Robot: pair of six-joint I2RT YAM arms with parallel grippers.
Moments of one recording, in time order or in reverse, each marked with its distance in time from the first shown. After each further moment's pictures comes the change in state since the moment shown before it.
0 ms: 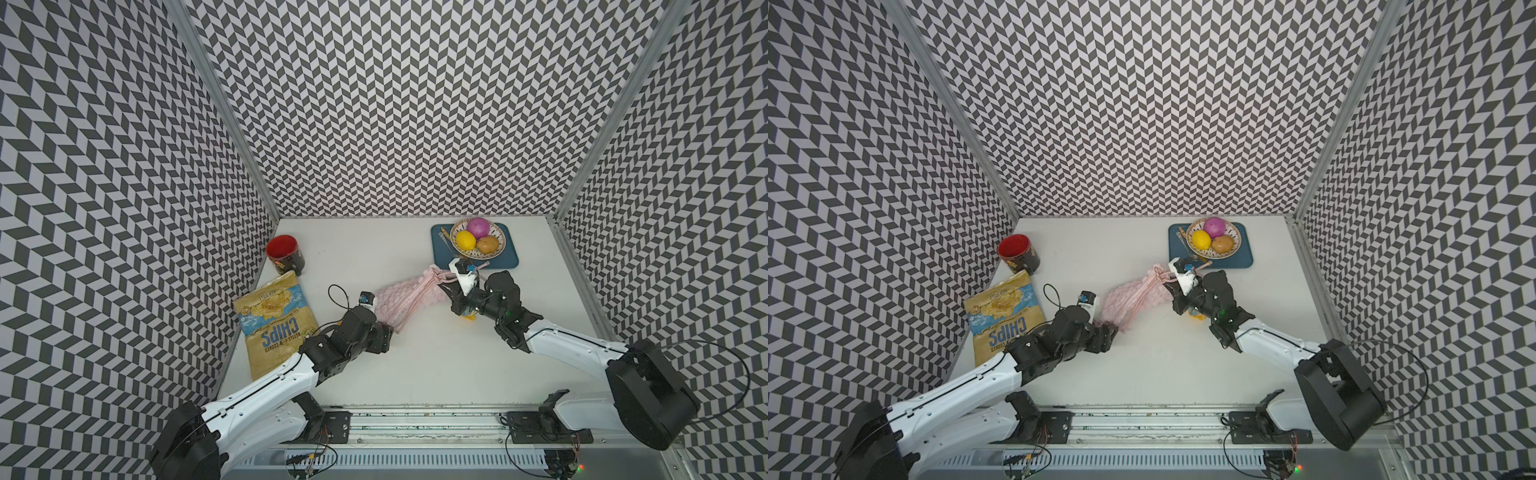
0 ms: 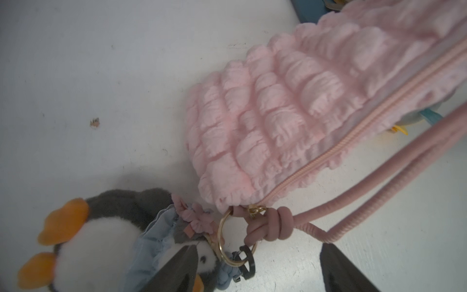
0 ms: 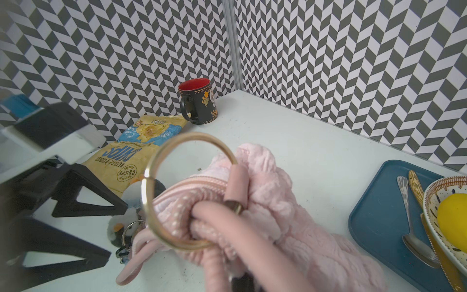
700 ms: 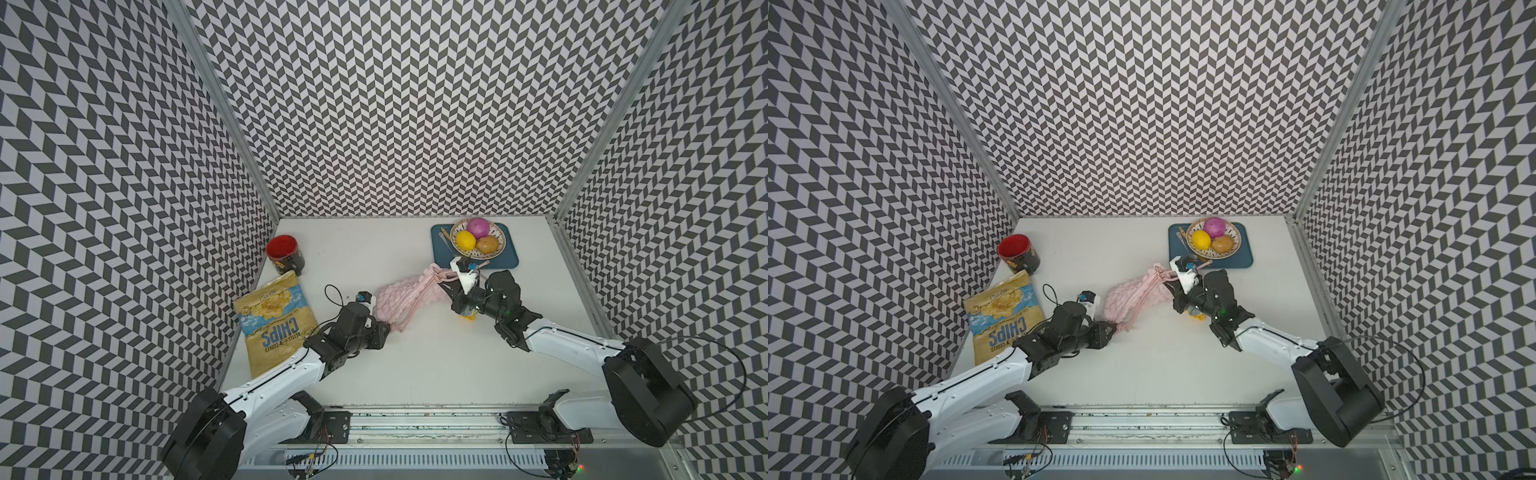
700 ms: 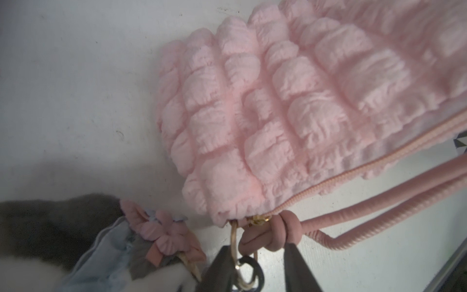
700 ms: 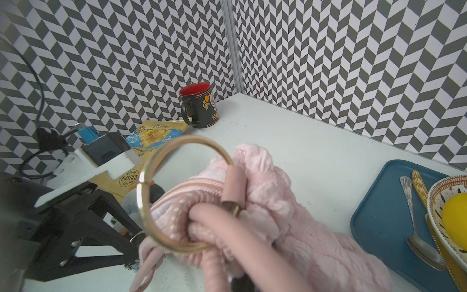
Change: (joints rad) left arm 0.108 0.108 -0.064 0.198 0.238 -0.035; right arm -0.011 0.020 0.000 0.033 -0.024 0.020
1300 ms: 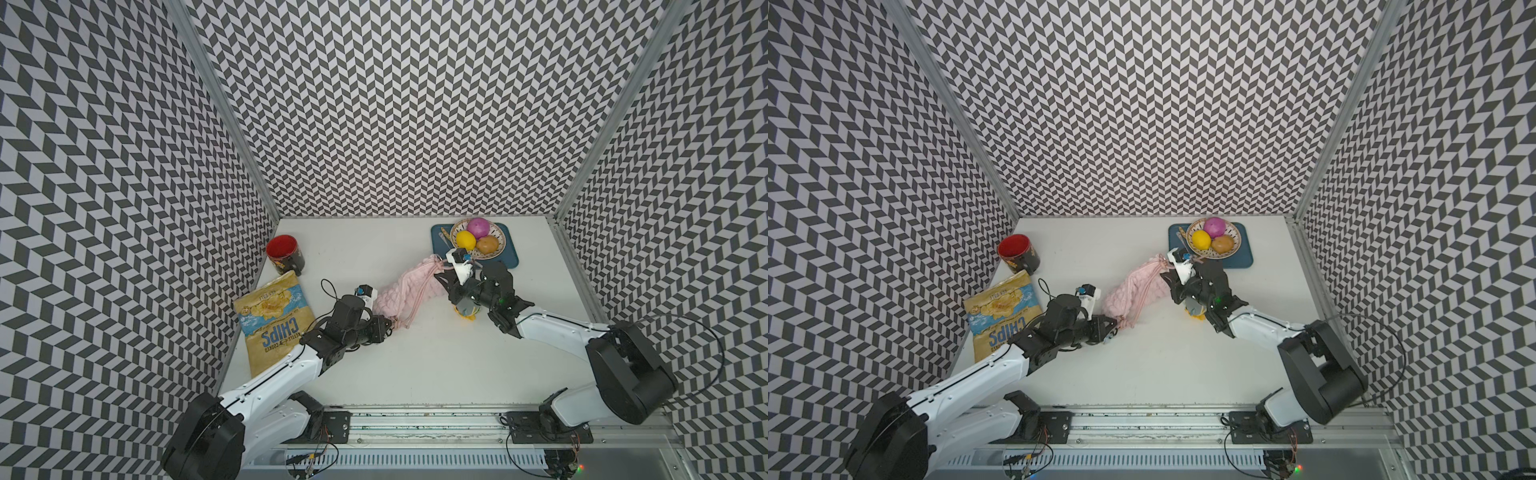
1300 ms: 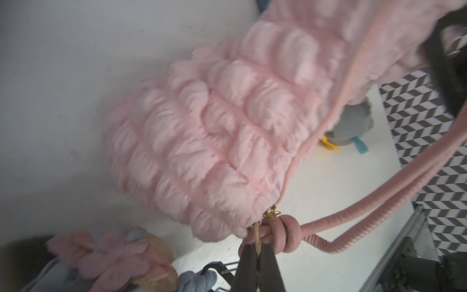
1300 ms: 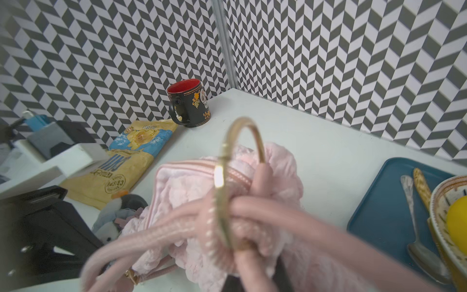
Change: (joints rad) left arm 0.046 -0.024 0.072 0.032 0.184 -0.046; right arm -0.027 0.144 0.138 -0.046 -0.023 -0.021
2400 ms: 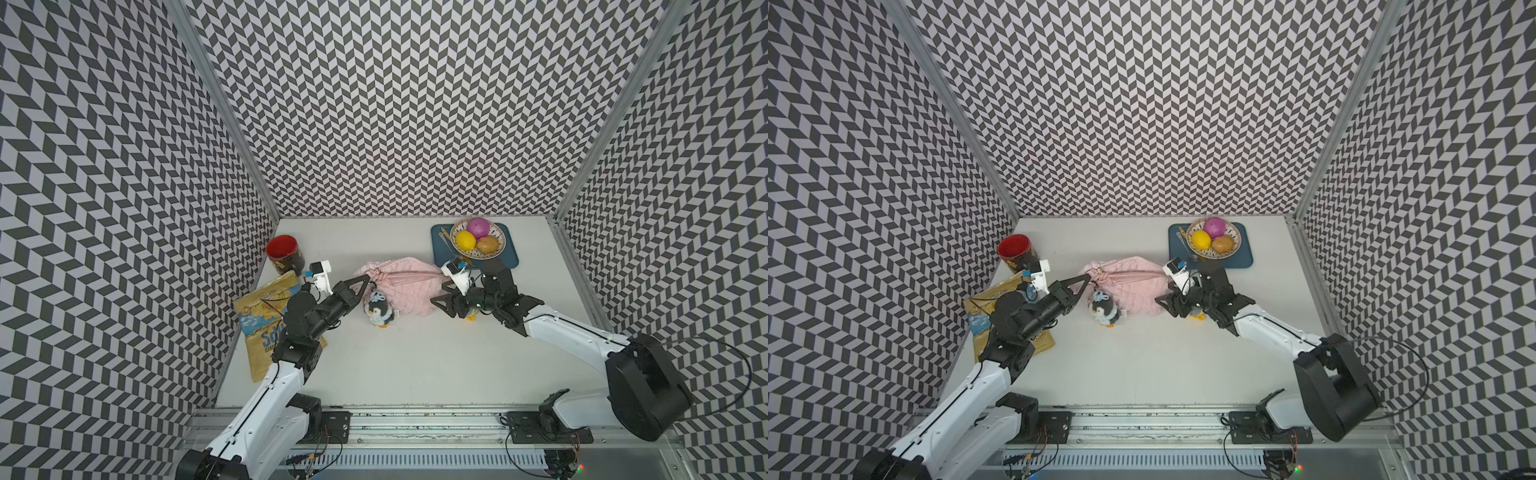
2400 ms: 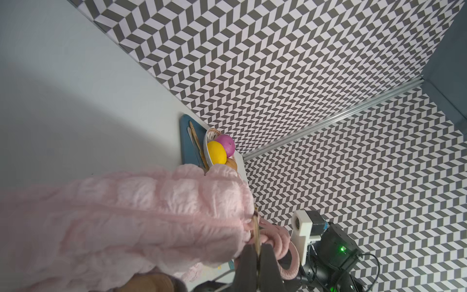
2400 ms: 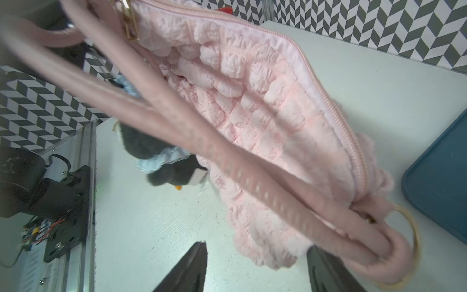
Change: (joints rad) left arm 0.342 -0.197 -0.100 0.494 0.178 -0.508; right arm 0.000 -0.153 -0.006 -0.413 -0.174 -0.071
